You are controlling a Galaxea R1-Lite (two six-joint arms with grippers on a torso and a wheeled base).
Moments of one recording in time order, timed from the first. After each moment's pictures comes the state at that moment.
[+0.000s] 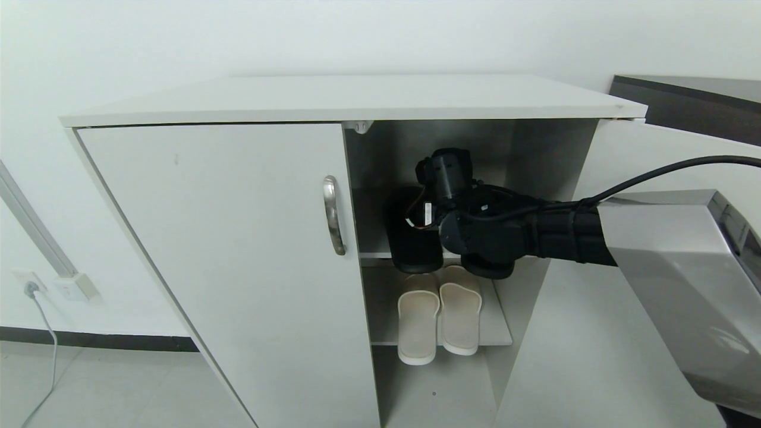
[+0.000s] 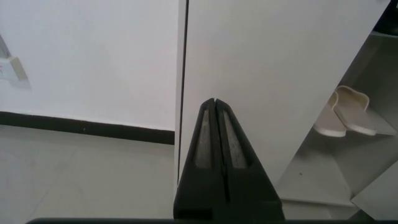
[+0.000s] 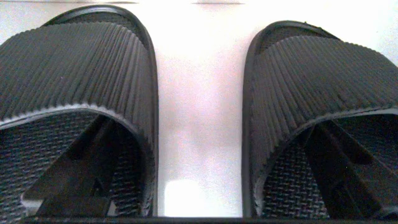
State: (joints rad) left arm 0.00 0.00 0.00 0.00 0.10 -0.09; right arm 0.70 2.33 -2.00 0.04 -0.75 0.26
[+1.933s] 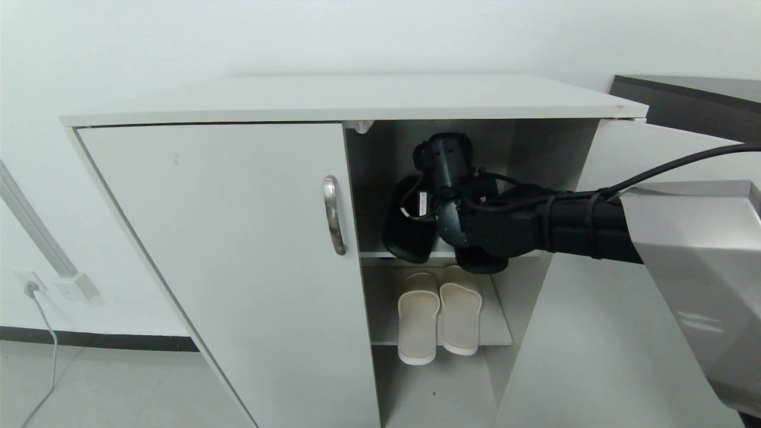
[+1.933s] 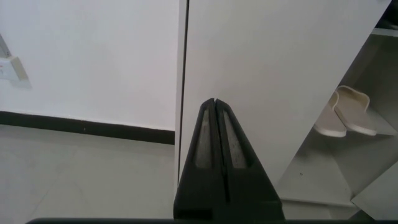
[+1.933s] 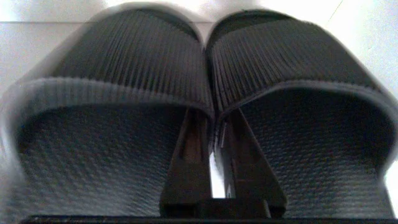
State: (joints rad) left arm 0.00 0.00 0.00 0.00 0.10 -0.09; right arm 0.73 2.28 -2.00 0.03 -0.75 0.25
